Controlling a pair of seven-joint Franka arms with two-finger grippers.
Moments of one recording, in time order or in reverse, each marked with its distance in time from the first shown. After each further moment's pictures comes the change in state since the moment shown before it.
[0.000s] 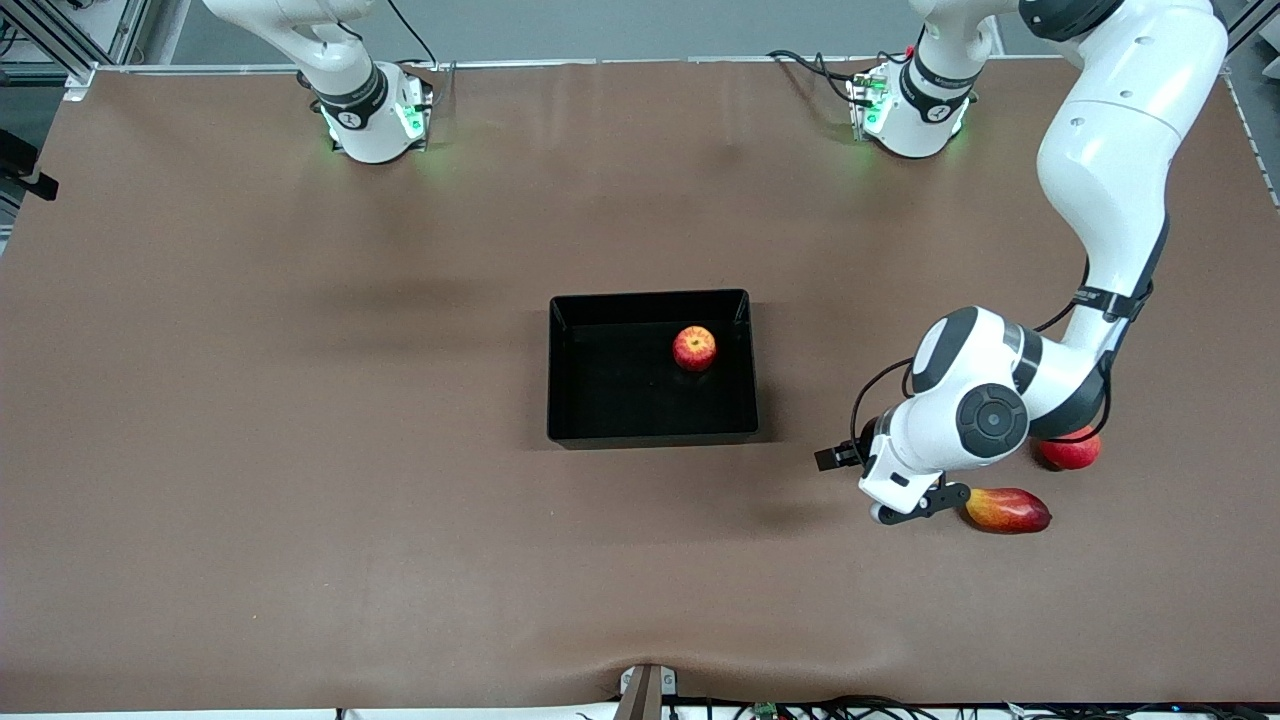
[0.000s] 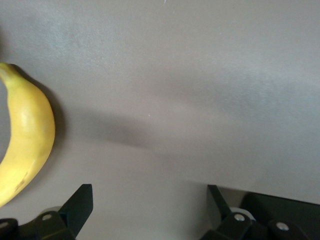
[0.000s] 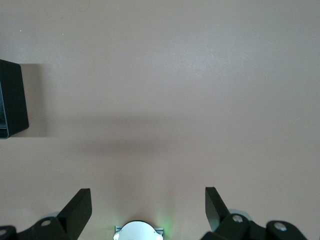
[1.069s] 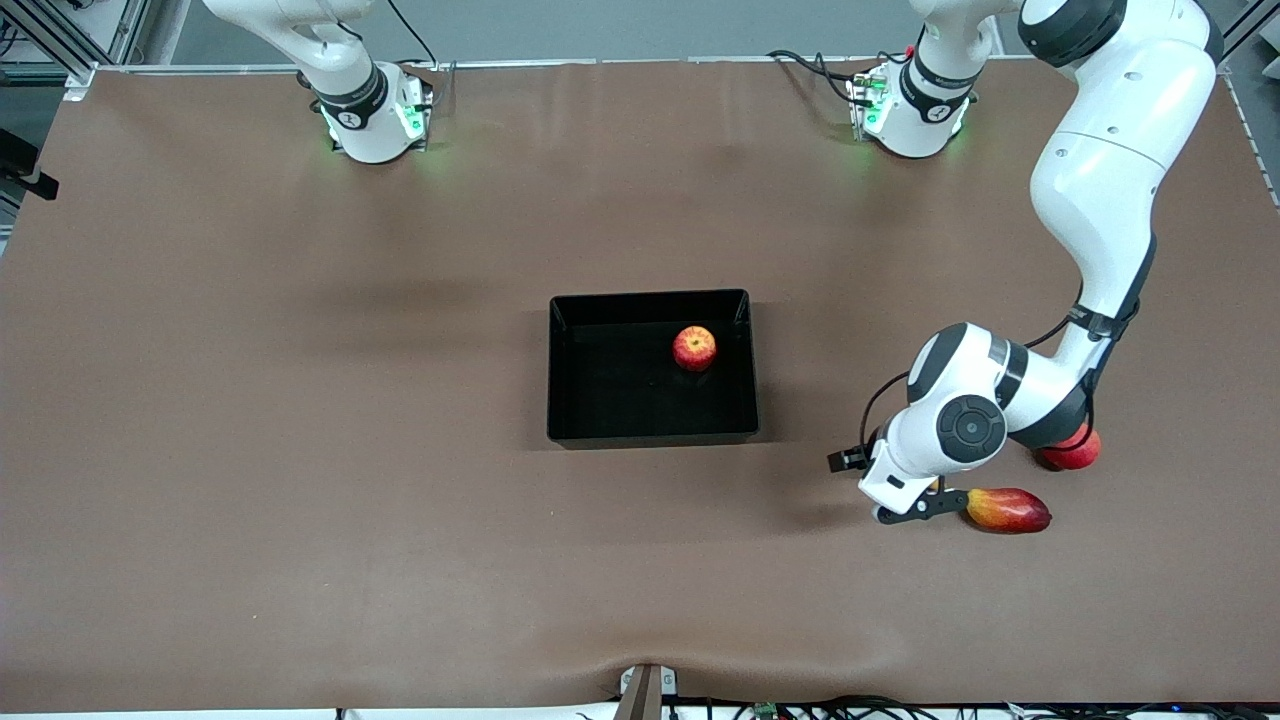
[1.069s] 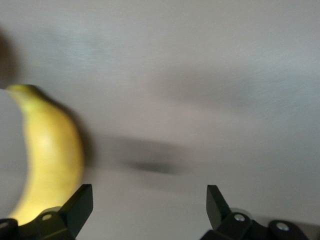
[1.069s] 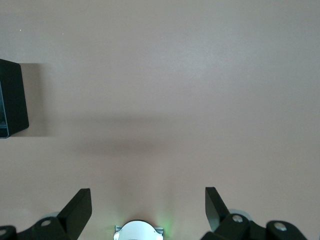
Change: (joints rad) left arm 0.008 0.035 0.031 -0.018 0.157 -0.040 0.070; right arm 0.000 0.000 0.000 0.000 0.000 -0.002 0.000
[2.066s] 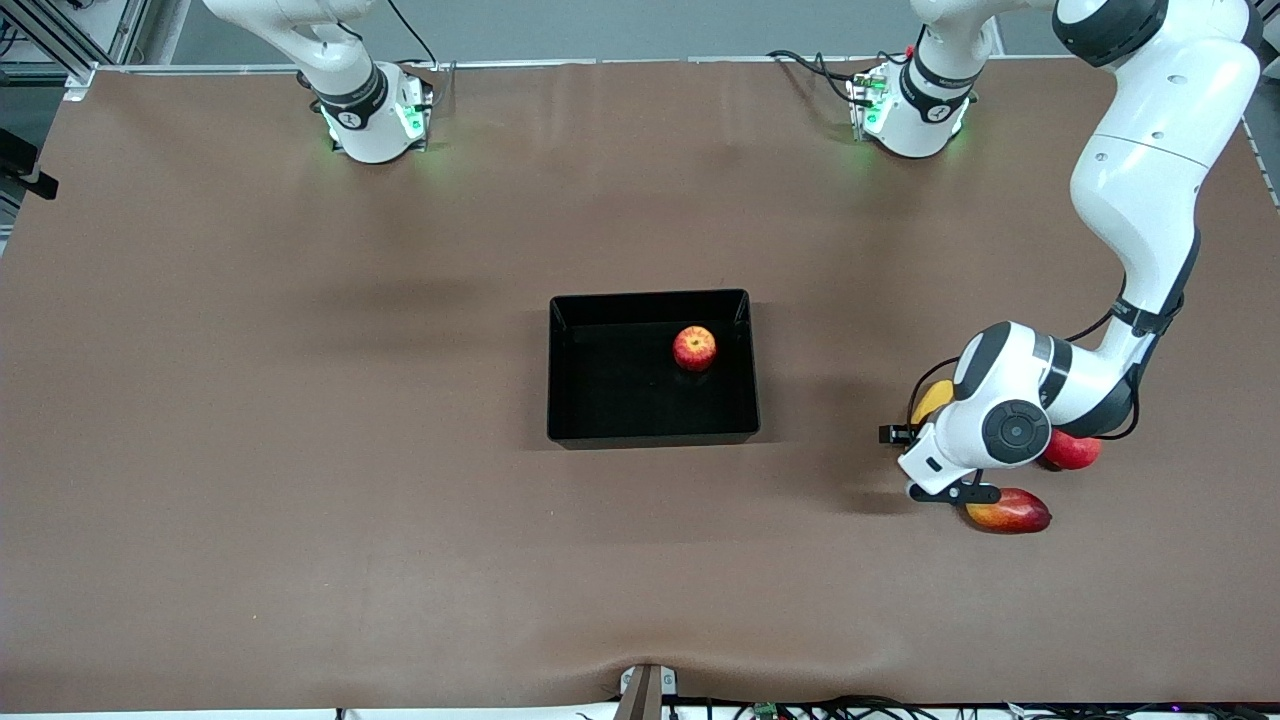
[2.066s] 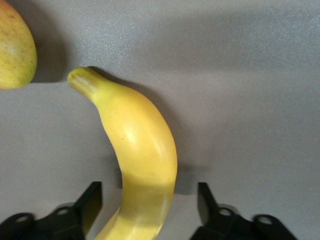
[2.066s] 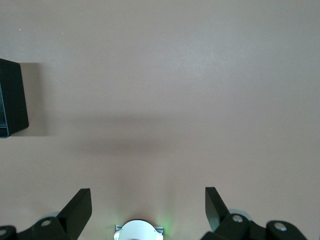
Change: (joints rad) left arm 0.125 -0.020 0.004 -0.131 0.024 0.033 0.250; right arm -0.001 0.000 -0.001 0.000 0.000 -0.003 0.000
